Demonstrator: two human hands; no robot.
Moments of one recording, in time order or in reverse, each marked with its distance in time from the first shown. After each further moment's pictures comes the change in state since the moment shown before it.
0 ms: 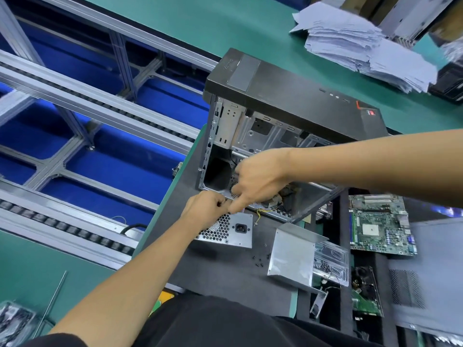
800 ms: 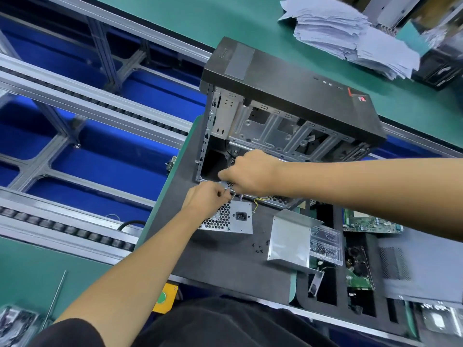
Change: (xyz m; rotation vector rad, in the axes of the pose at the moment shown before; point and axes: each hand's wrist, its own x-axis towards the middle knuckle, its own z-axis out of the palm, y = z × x) left_hand 0.002 0.001 0.000 0.047 0.007 0.045; right_hand 0.025 -0.031 0.005 0.437 -0.039 0.765
